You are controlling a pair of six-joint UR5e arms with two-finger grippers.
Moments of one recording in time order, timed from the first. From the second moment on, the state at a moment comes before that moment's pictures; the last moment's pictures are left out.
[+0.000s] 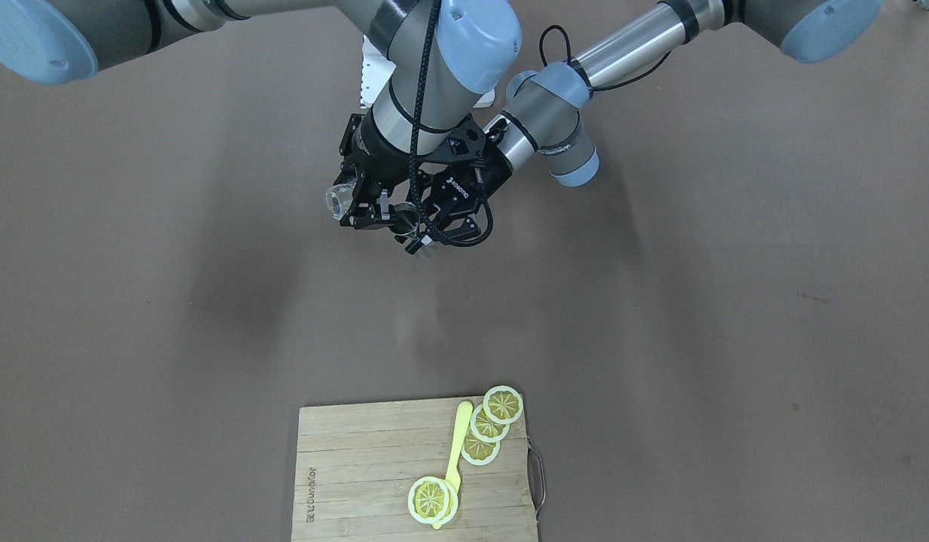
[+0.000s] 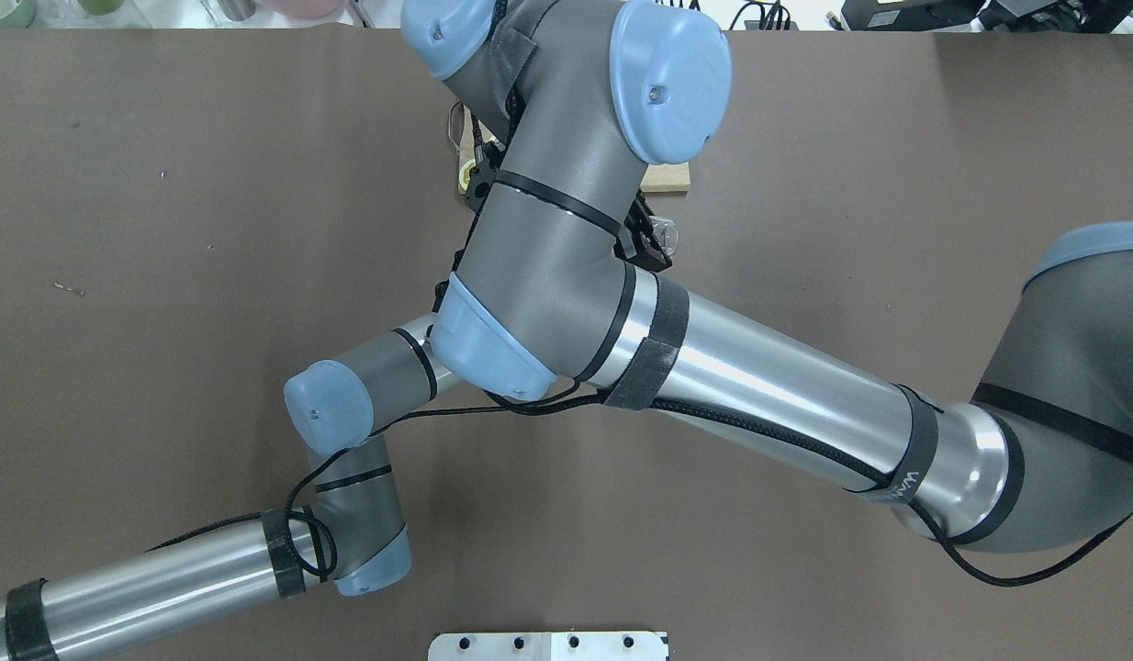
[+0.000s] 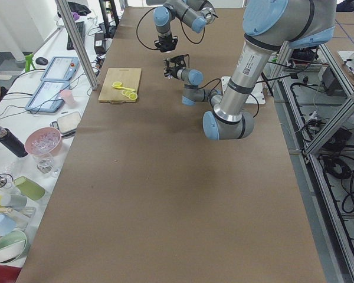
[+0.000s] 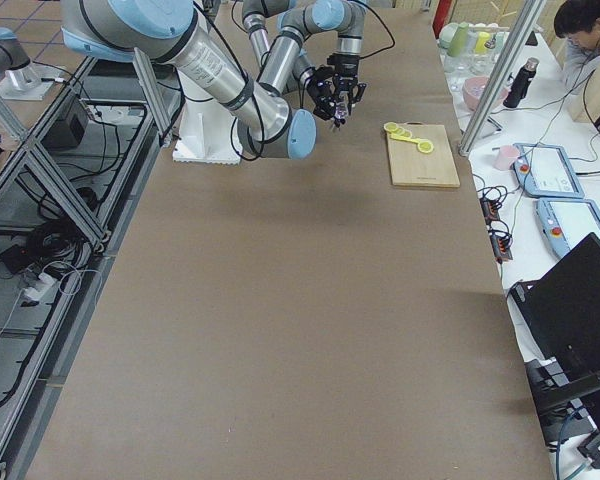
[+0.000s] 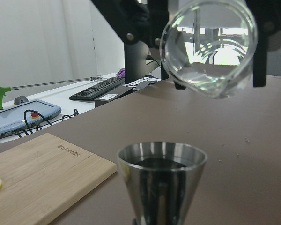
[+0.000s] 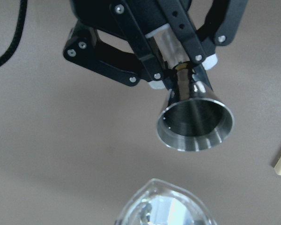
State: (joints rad) left arm -0.39 -2.24 -1.27 -3.05 -1.31 -0.36; right arm 0.62 -0.43 1.48 -2.44 1.75 -0.85
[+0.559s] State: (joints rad) left arm -0.39 -2.24 -1.27 -3.05 -1.31 -0.36; right arm 0.61 -0.40 1.45 -2.47 1.74 -0.86
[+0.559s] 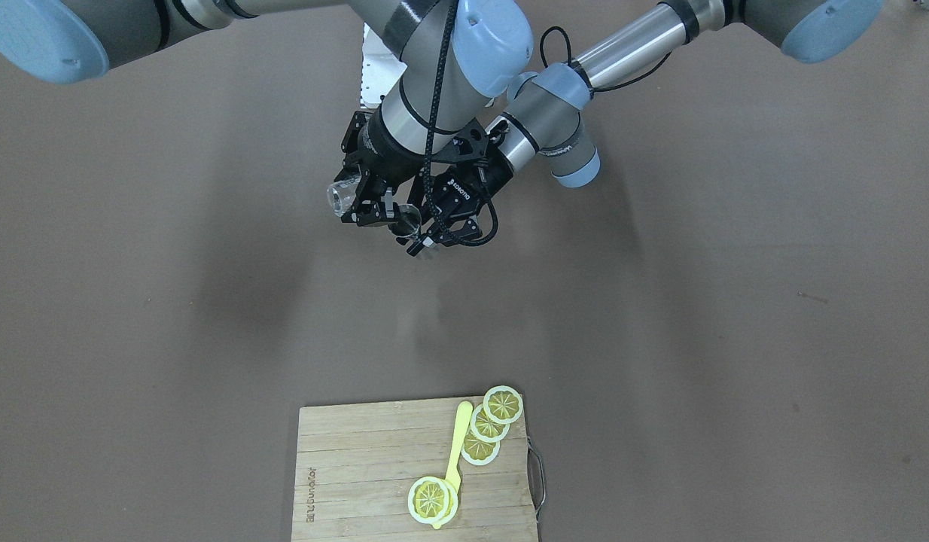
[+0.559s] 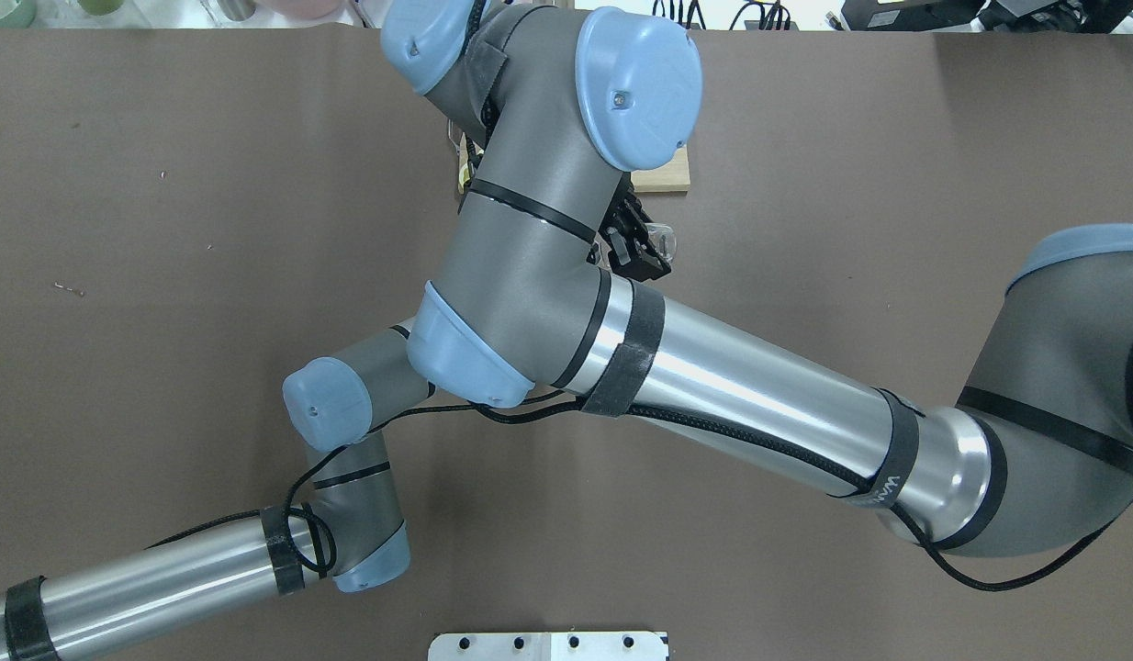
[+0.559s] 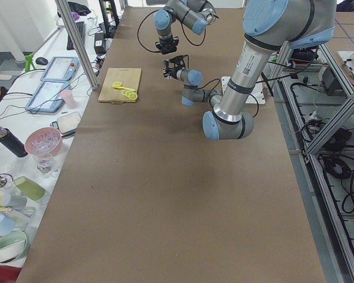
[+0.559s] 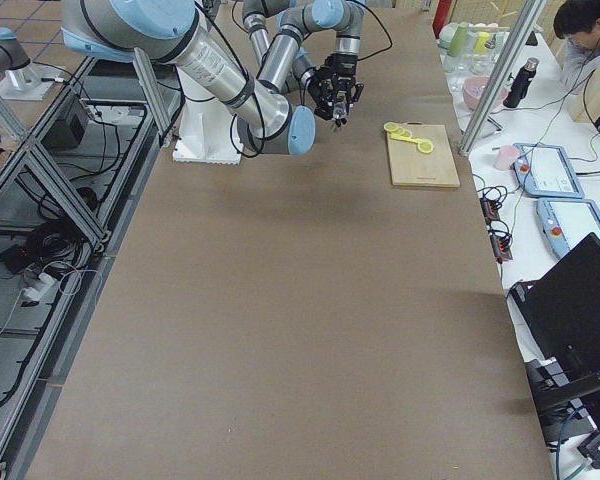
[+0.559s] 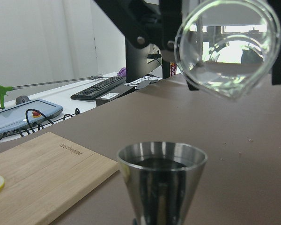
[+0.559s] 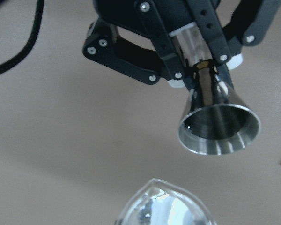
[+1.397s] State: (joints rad) left arm -0.39 -2.24 -1.27 -3.05 -1.31 -0.36; right arm 0.61 -0.37 1.38 -2.47 1.72 -0.89
